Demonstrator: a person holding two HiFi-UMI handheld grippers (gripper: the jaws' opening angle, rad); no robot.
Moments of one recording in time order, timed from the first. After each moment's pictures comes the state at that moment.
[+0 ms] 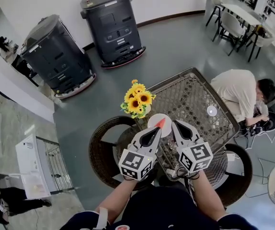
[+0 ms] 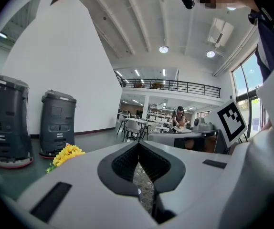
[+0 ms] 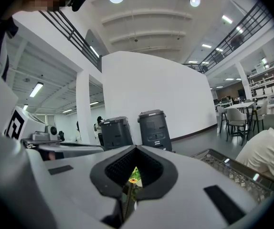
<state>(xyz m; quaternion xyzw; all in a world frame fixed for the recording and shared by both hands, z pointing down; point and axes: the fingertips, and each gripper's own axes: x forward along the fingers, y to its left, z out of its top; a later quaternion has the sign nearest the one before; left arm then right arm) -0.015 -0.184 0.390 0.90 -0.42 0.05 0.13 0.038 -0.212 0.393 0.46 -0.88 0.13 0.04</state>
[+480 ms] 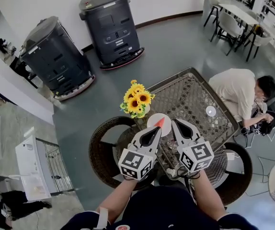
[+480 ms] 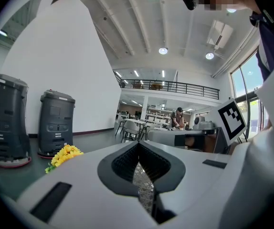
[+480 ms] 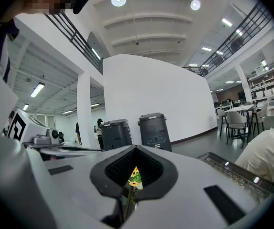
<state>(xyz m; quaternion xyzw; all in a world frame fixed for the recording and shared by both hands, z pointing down) -0.014 -0.180 0.386 0.90 -0.41 0.04 0.13 0.038 -0.207 0.380 0.46 -0.88 0.12 0.03</state>
